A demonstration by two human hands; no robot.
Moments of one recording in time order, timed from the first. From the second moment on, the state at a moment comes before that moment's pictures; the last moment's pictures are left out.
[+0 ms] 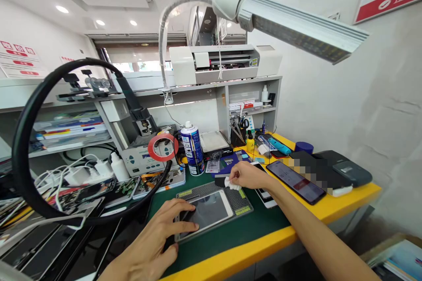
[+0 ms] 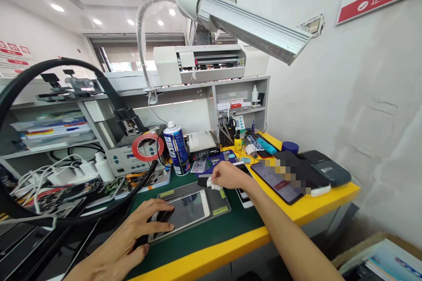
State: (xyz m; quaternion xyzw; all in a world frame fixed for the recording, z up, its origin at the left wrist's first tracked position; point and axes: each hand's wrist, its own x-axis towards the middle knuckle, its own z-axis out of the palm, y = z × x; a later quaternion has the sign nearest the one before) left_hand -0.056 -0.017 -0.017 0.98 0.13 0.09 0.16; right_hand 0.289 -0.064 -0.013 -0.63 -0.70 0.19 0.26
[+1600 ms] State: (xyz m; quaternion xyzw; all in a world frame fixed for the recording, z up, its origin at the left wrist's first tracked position) left_hand -0.056 -0.016 -0.017 0.98 0.13 0.08 0.15; right_hand 0.292 -0.062 0.003 -0.44 -0.38 0.50 0.64
